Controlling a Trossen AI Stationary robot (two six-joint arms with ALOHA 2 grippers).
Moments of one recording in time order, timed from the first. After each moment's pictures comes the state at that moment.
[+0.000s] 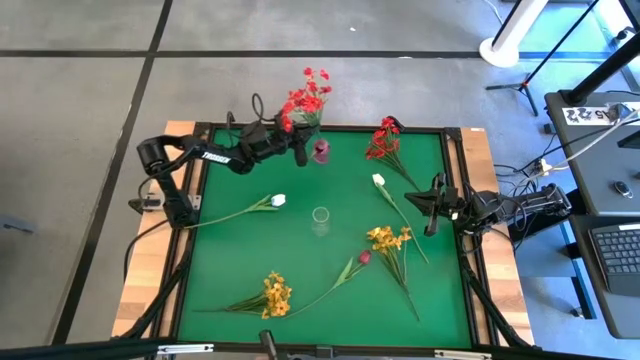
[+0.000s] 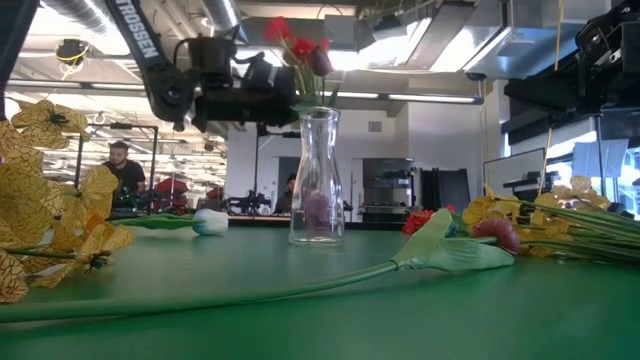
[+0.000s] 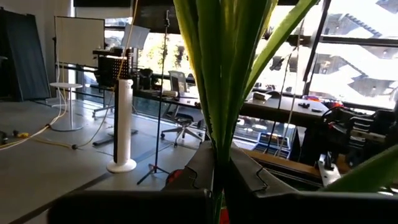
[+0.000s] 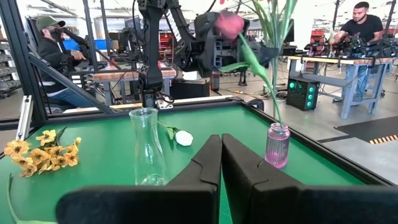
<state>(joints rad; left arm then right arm) 0.56 1.75 0.72 1.16 0.09 -0.11 0.25 0.01 0.02 0.05 0.48 -0.02</state>
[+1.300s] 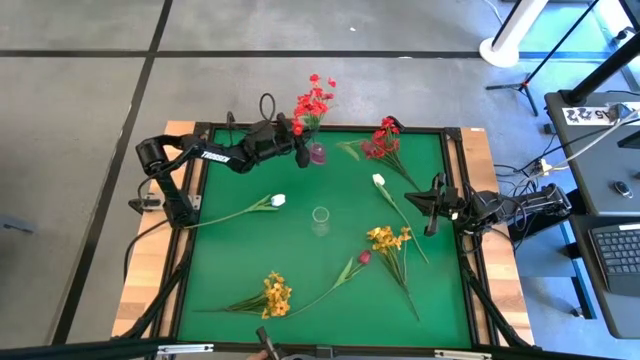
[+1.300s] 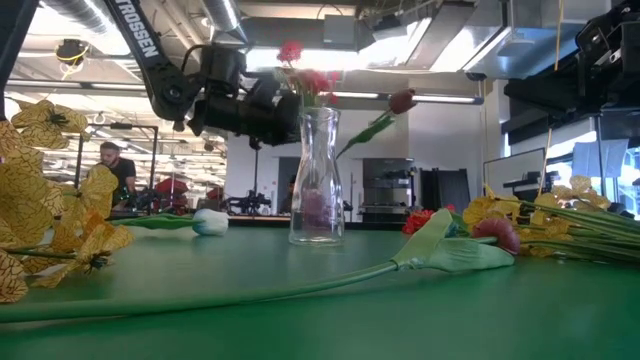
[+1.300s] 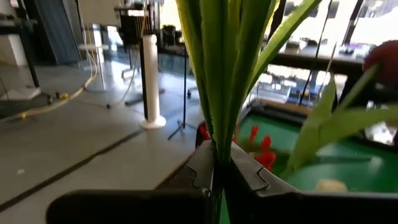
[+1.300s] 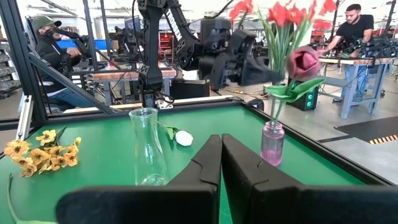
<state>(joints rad) 0.57 1.73 0.73 0.92 0.00 -0.04 0.25 0.01 0.02 0.05 0.48 -0.02</state>
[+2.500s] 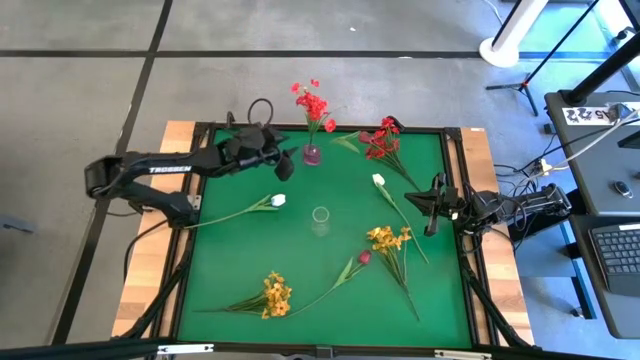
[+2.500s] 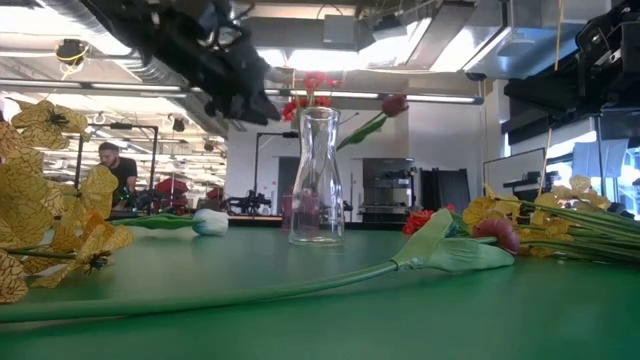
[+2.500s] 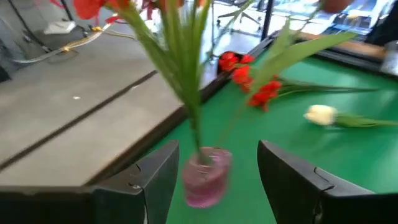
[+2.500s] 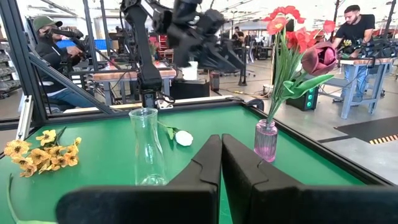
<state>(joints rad) 0.40 1.25 0.73 0.10 -0.27 -0.11 0.25 0.01 0.02 0.05 0.48 -0.02</state>
